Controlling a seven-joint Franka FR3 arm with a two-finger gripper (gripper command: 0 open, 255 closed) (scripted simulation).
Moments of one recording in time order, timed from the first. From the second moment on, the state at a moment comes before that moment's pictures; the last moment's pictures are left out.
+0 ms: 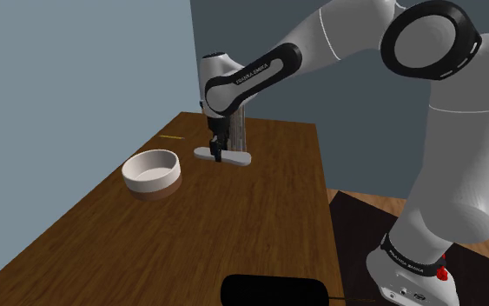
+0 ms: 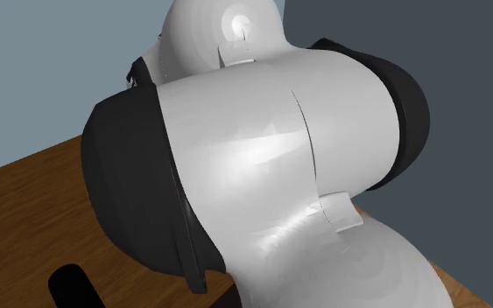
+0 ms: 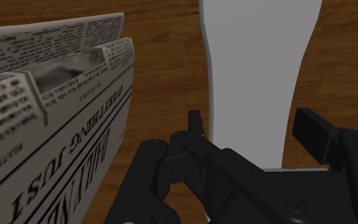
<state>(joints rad) 0.07 0.29 0.09 -1.86 -0.06 2.14 -0.27</state>
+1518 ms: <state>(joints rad) 0.12 0.09 0.14 -1.87 -0.04 1.96 -0.19</state>
